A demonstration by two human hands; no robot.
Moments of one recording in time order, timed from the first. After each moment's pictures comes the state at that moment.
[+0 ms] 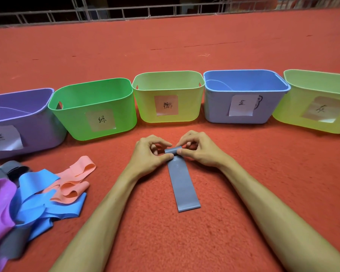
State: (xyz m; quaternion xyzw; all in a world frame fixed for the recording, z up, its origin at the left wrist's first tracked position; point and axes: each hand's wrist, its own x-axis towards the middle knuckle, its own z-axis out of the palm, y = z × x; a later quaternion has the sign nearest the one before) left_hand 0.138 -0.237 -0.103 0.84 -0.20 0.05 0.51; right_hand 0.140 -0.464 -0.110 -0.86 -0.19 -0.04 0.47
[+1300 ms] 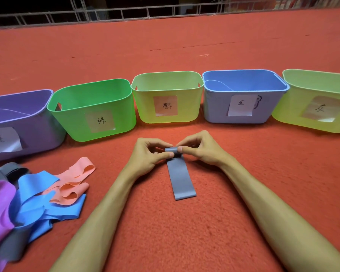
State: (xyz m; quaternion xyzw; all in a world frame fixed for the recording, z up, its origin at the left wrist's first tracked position) left_hand 0.138 -0.237 -0.102 0.78 -0.22 -0.01 0.59; right_hand 0.138 -0.469 -0.106 -0.81 -0.19 0.00 0.55
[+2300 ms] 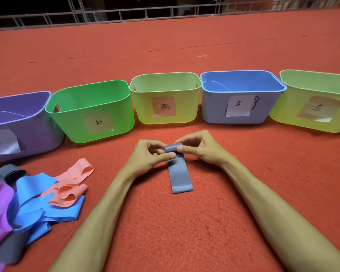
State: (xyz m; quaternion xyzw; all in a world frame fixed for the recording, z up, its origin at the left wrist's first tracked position) left_hand 0.137 -0.237 -0.096 0.79 -0.18 -0.08 0.58; right_hand 0.136 -0.472 -0.102 -0.77 -0.22 0.03 0.60
